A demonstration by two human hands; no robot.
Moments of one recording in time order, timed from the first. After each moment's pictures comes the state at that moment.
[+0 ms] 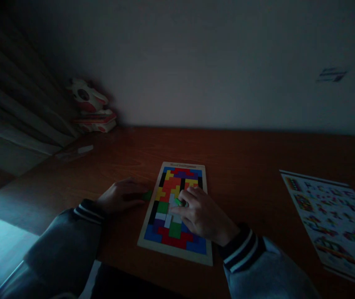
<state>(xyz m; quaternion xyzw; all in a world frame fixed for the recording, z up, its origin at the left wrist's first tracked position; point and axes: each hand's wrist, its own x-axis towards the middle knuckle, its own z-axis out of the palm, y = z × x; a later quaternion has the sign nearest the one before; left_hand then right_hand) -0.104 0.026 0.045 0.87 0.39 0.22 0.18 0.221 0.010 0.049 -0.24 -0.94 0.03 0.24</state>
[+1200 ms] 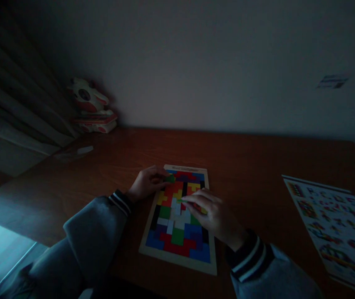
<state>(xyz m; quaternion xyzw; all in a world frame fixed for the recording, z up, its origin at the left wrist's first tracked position) -0.028 0.078 0.033 0.76 0.40 0.41 0.30 0.229 0.016 0.046 -0.33 -0.85 0.16 0.38</state>
